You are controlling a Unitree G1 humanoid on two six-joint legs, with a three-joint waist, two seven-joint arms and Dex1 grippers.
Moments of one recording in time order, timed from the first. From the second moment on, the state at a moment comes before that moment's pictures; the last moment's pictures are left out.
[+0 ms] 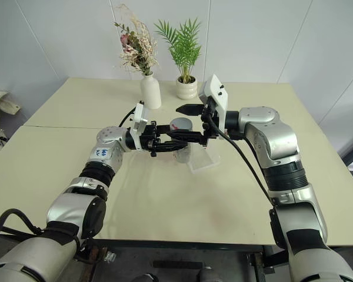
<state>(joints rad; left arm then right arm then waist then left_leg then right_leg) -1.16 0.25 0.08 1.00 -0.27 -0.16 -1.40 -1.05 -0.50 0.10 0.18 0.41 0.56 1.11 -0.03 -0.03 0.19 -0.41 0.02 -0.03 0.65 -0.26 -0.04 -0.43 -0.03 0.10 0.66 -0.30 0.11</state>
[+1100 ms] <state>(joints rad) -1.16 0.25 0.08 1.02 -0.27 -0.18 -1.40 -1.10 -0.53 0.09 0.22 0.41 0.56 1.12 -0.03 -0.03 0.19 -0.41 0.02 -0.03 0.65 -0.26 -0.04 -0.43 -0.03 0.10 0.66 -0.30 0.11</state>
